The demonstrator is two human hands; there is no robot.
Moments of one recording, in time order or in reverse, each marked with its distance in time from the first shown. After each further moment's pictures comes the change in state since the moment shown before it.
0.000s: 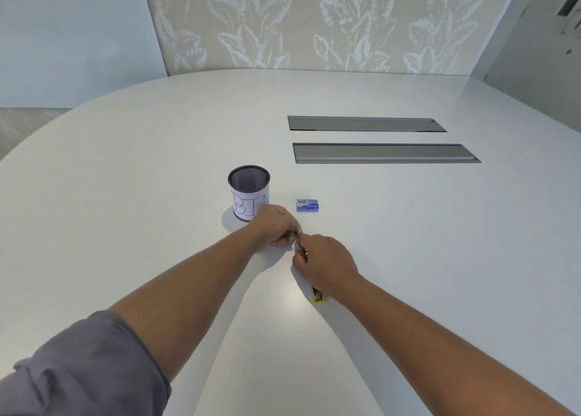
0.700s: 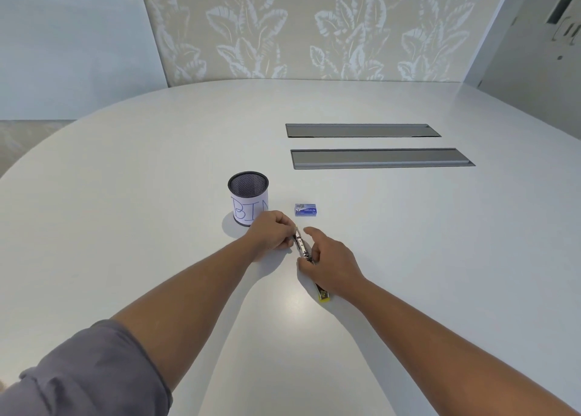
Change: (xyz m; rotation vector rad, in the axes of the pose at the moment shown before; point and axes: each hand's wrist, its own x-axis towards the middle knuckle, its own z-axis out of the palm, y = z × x) left_hand -0.006 -0.010 0.000 0.072 0.028 0.109; right_hand -0.006 0.019 0.000 0.306 -0.006 0.117
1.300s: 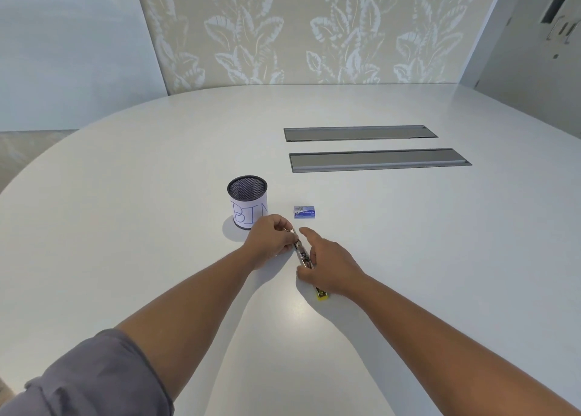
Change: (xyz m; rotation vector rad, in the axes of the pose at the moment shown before) left_hand -0.008 -0.010 0.001 0.055 0.061 0.125; right_hand -0.005 -0.015 -0.015 -0.078 -0.160 0.015
